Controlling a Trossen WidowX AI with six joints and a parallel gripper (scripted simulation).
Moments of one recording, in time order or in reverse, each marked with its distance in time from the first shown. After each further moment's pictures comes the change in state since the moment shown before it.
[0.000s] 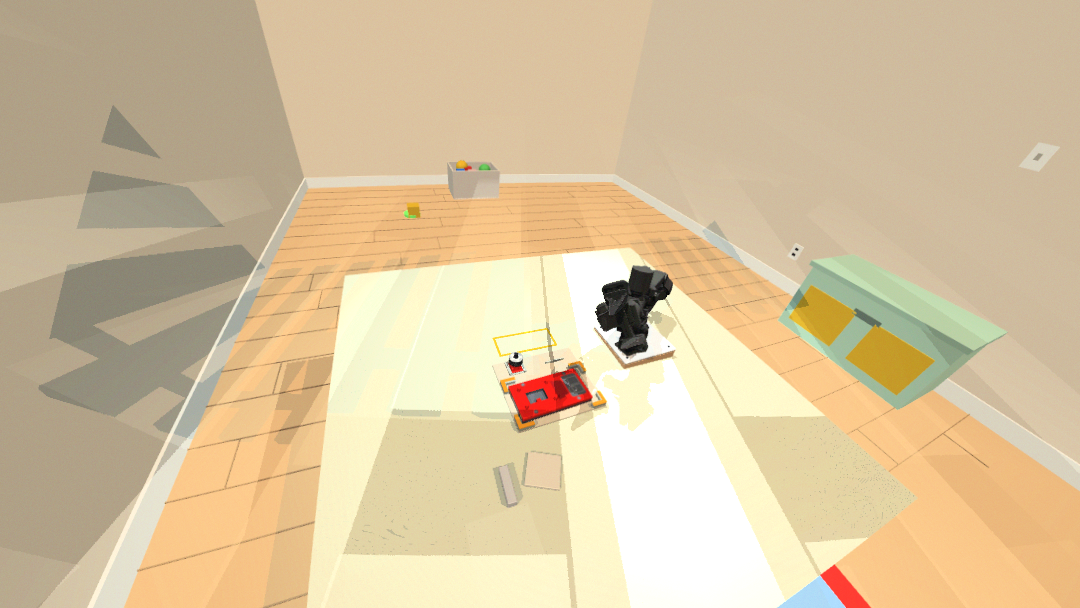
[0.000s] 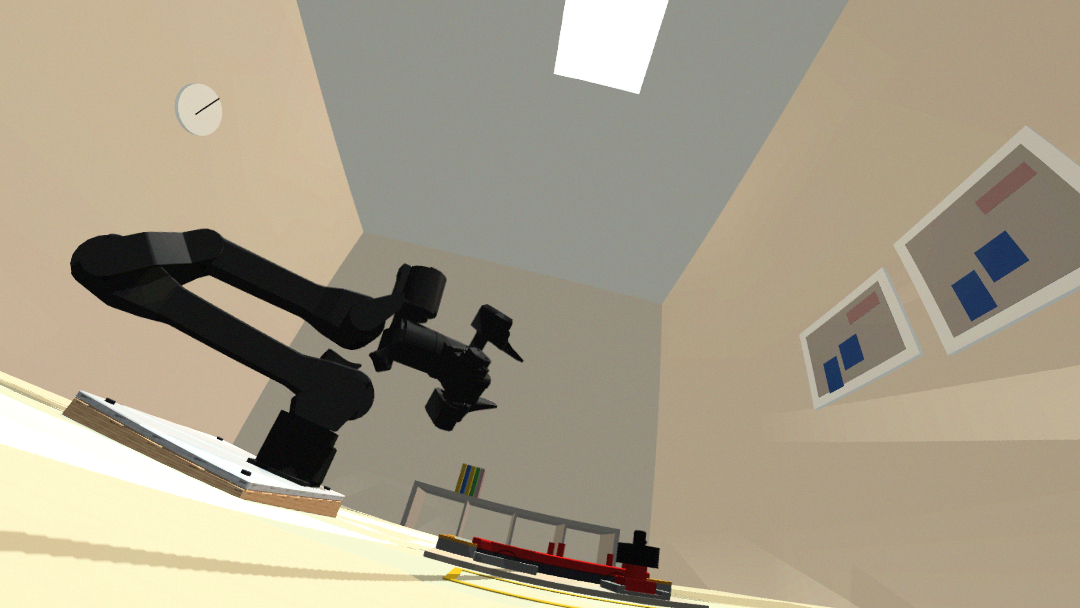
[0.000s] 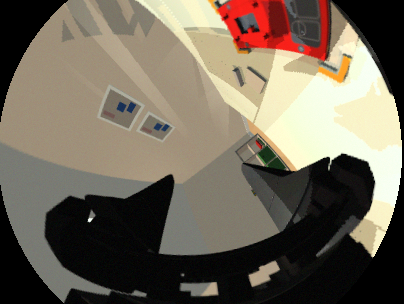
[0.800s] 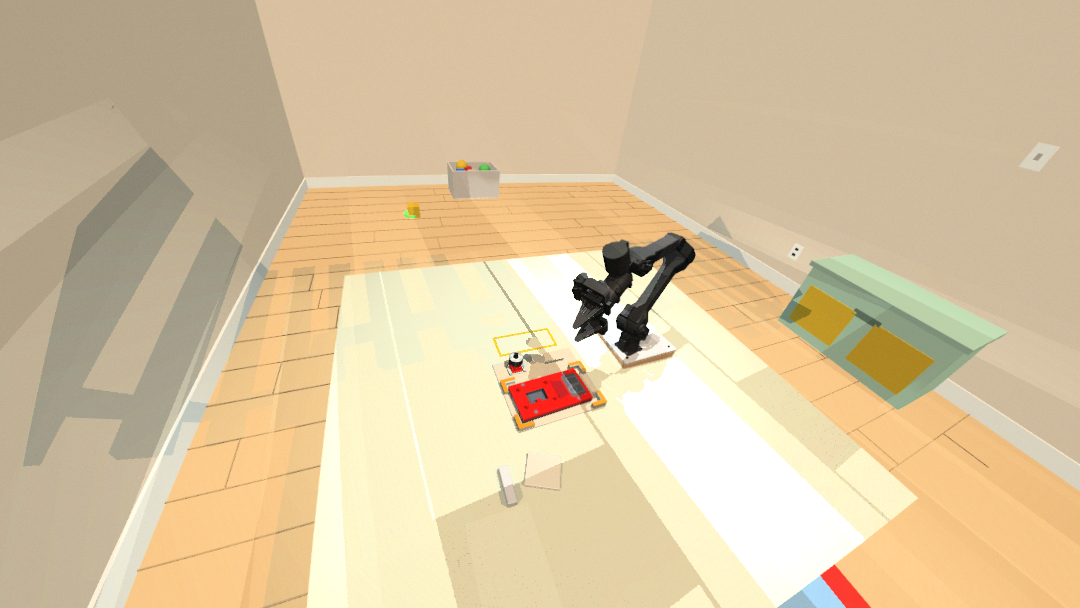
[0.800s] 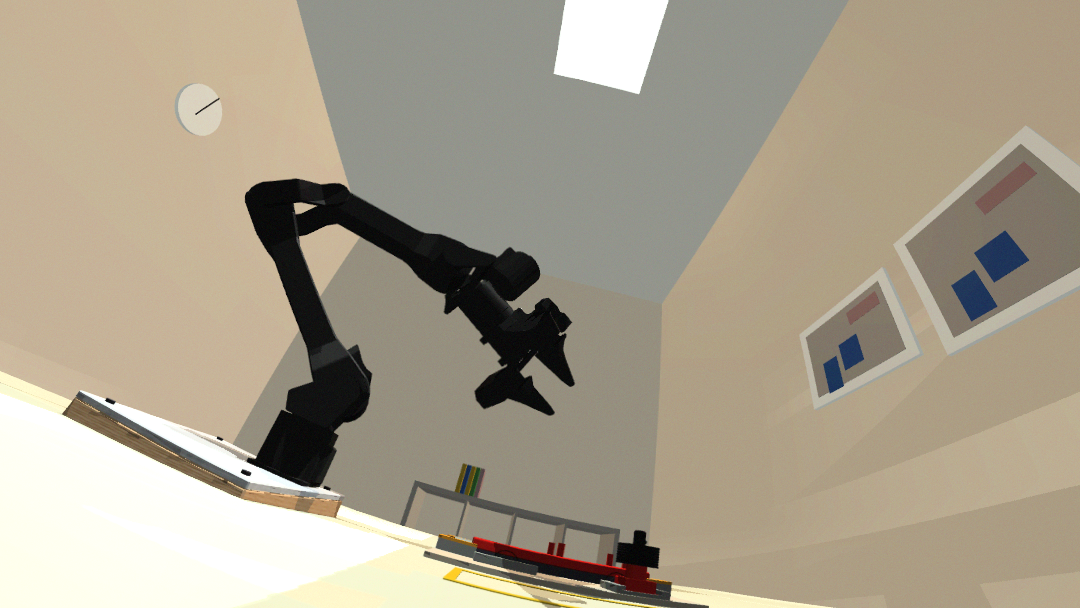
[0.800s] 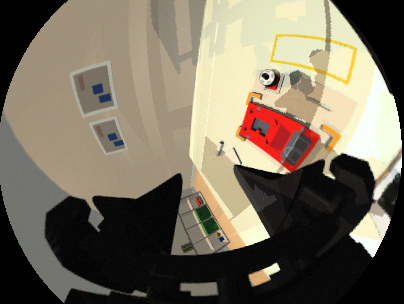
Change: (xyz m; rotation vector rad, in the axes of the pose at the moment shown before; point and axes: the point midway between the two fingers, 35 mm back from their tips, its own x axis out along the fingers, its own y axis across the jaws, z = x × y) arm 0.044 0.039 0.067 -0.599 -0.398 -0.522
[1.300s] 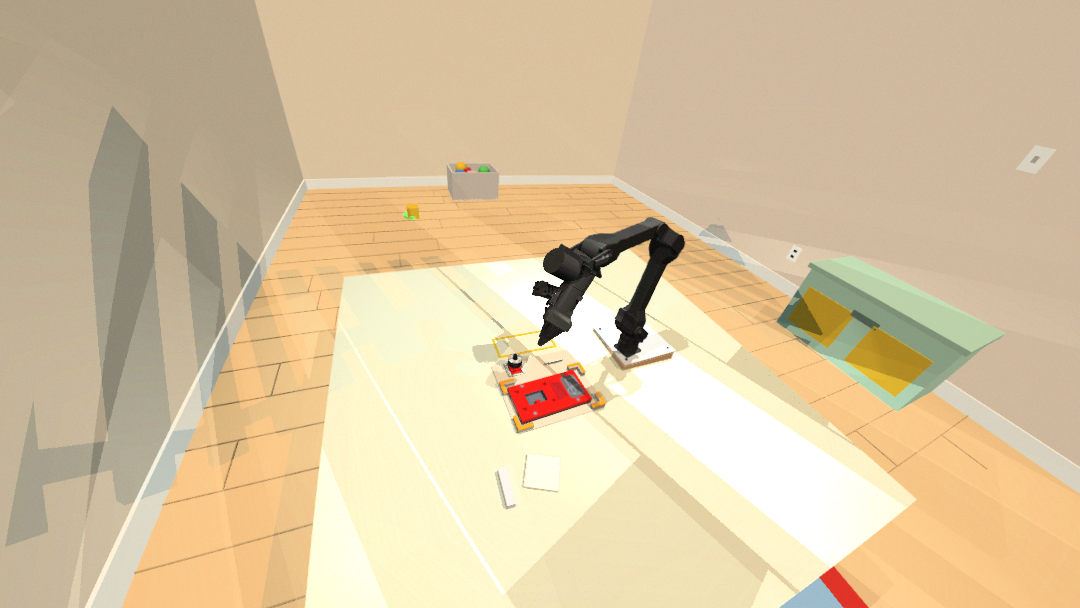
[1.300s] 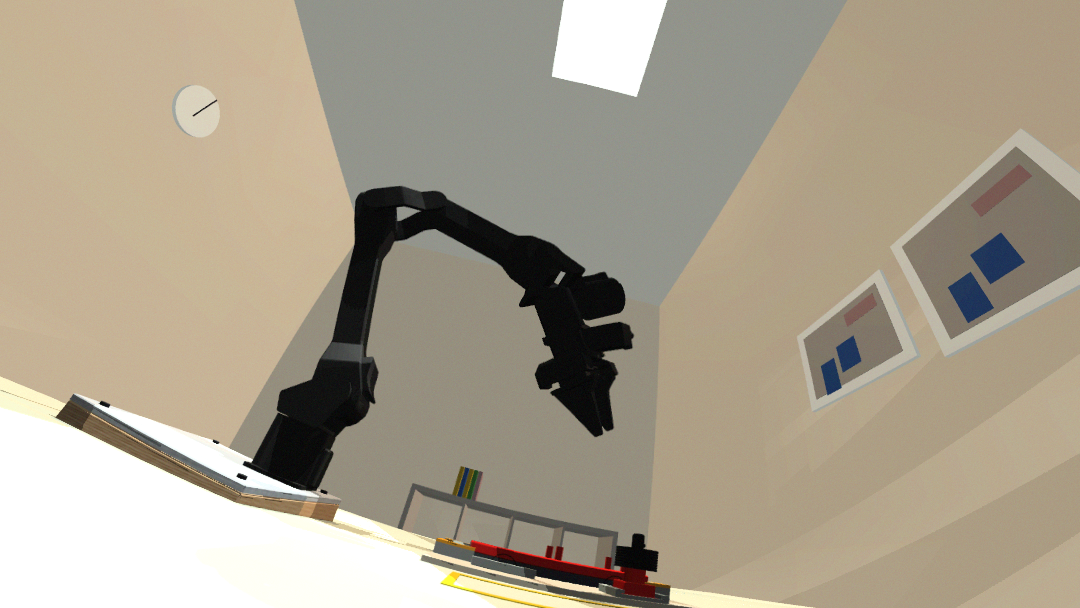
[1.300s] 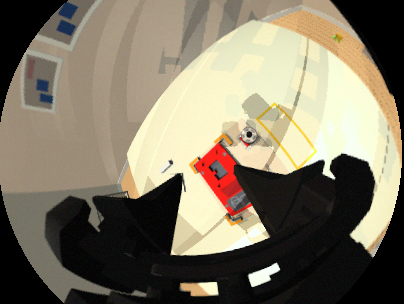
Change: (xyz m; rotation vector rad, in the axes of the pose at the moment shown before) arm 0.050 -0.016 0.069 -0.510 0.053 -0.541
